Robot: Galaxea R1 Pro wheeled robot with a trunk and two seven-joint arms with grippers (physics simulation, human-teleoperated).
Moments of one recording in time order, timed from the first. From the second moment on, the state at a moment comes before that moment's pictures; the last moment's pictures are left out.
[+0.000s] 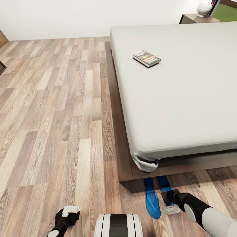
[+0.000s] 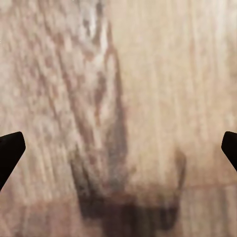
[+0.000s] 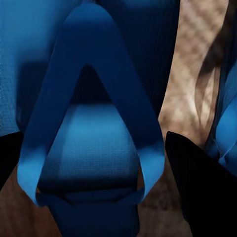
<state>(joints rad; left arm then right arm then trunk) -0.45 0.09 -0.35 -0.22 0.29 -0.33 0.10 -0.70 -0.29 0.97 -0.46 2.31 -0.30 0.08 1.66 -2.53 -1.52</state>
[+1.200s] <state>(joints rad) -0.45 0.09 -0.35 -0.22 0.29 -0.33 0.11 -0.70 -0.30 0.97 -0.46 2.31 -0.30 0.08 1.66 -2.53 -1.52</state>
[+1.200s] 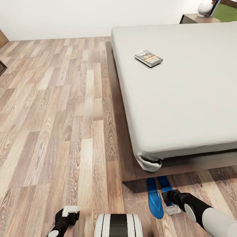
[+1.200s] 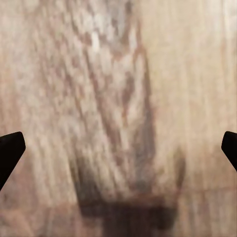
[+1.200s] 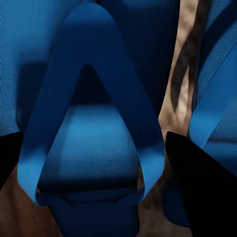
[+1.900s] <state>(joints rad) -0.45 0.09 -0.35 -0.22 0.29 -0.33 0.11 -0.70 -0.30 0.97 -0.46 2.31 -0.30 0.08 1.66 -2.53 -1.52</state>
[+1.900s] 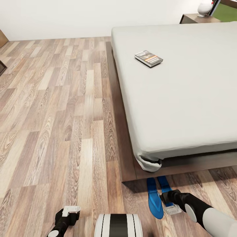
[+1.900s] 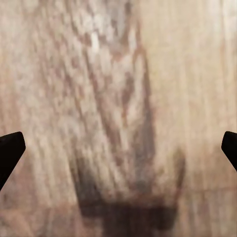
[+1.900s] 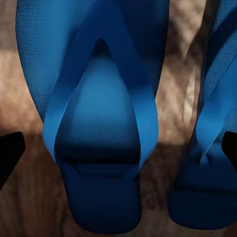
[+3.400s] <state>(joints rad) -0.45 0.09 -0.35 -0.22 0.29 -0.33 0.11 -0.70 -0.30 0.98 -0.45 2.31 -0.30 0.08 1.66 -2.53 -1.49</state>
